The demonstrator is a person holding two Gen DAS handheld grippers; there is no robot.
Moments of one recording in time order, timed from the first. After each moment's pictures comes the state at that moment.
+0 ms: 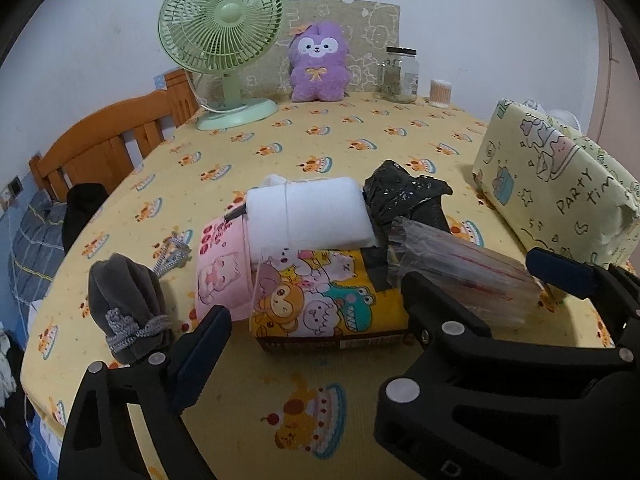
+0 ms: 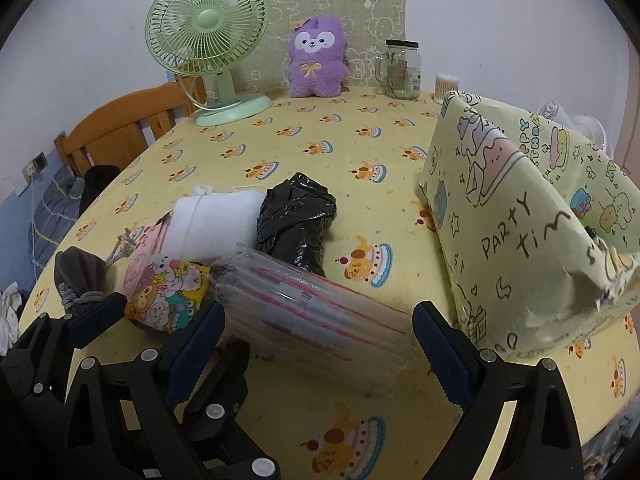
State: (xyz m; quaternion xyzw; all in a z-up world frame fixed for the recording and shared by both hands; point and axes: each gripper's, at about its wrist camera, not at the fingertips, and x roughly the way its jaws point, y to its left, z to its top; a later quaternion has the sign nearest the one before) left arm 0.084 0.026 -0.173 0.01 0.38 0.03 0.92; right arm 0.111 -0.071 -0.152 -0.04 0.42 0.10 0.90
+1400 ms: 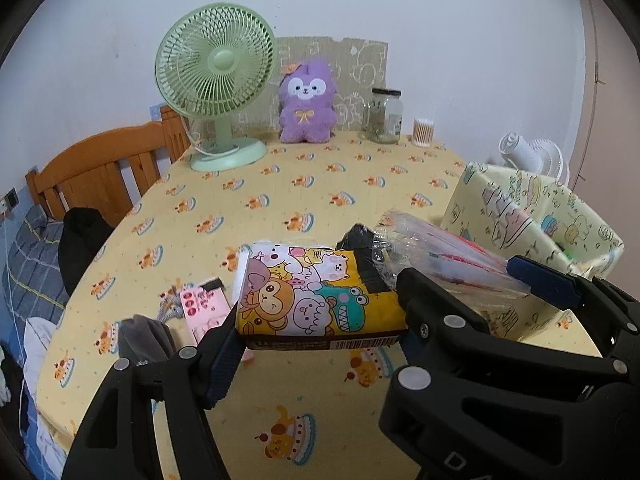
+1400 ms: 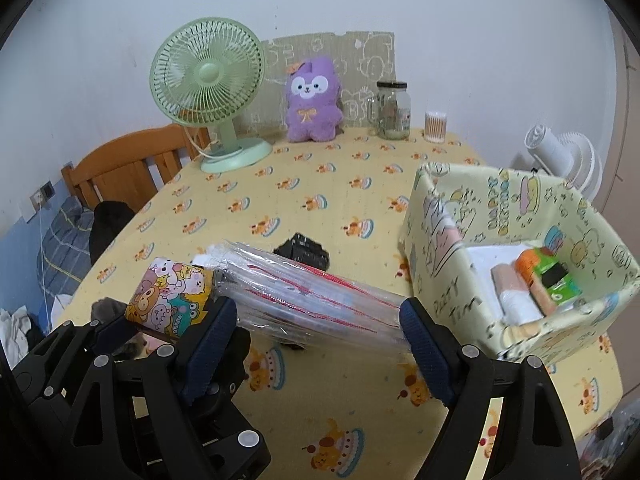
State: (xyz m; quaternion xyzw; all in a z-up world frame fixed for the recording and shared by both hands) left arm 0.077 0.019 -0.118 0.00 0.34 0.01 0.94; right arm 0.102 -0.083 -0.096 -0.02 0.37 0.10 0.92
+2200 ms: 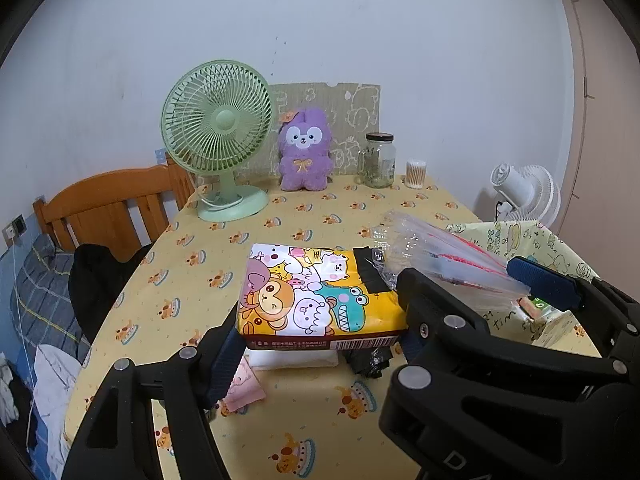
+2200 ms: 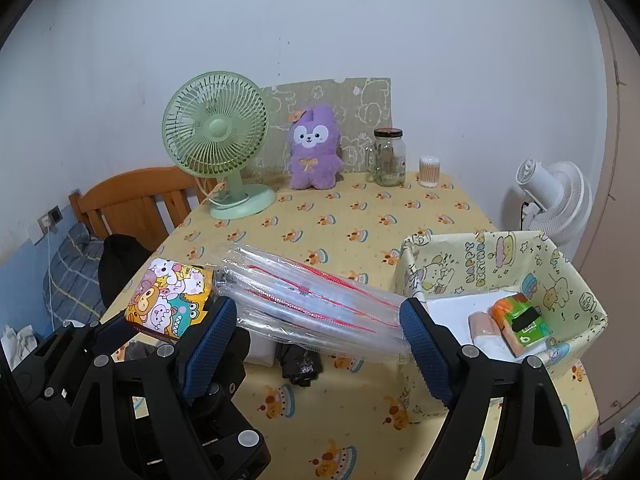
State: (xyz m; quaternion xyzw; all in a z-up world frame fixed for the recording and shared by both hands) left arm 0.068 0.011 -0.067 0.01 0.28 0.01 0.96; right arm 0.092 -0.088 -0.041 -0.01 0.32 0.11 0.94
